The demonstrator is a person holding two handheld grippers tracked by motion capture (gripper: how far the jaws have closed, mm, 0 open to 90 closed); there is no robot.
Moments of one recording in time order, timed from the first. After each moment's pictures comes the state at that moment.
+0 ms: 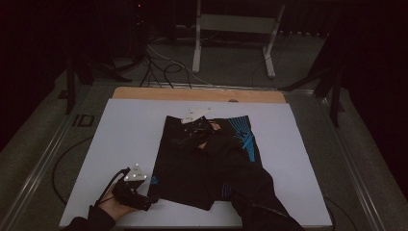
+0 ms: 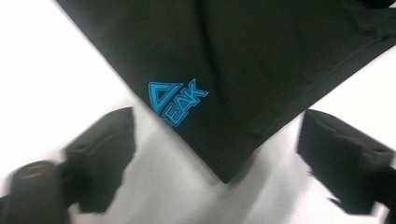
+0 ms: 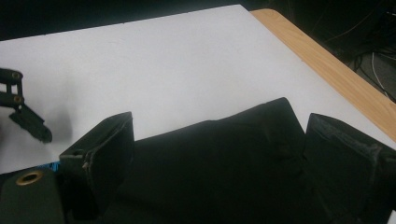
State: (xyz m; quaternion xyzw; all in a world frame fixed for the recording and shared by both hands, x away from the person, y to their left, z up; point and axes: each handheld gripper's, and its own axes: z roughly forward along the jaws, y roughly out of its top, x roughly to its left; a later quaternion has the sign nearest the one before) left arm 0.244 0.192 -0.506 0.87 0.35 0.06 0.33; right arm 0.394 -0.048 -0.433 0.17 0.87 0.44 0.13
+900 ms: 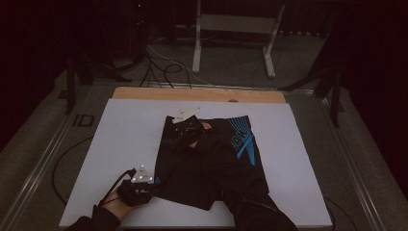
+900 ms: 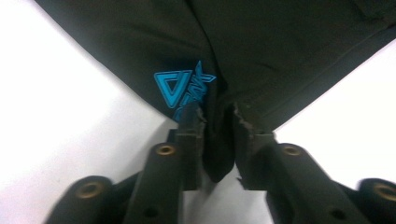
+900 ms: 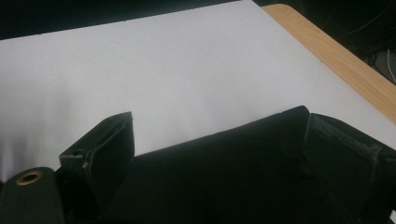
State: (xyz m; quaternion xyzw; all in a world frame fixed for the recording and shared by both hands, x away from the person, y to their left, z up) left arm 0.243 0.179 -0.507 0.89 0.34 0.06 0.31; right arm 0.406 -0.022 -0.447 0.17 0.87 0.44 0.11
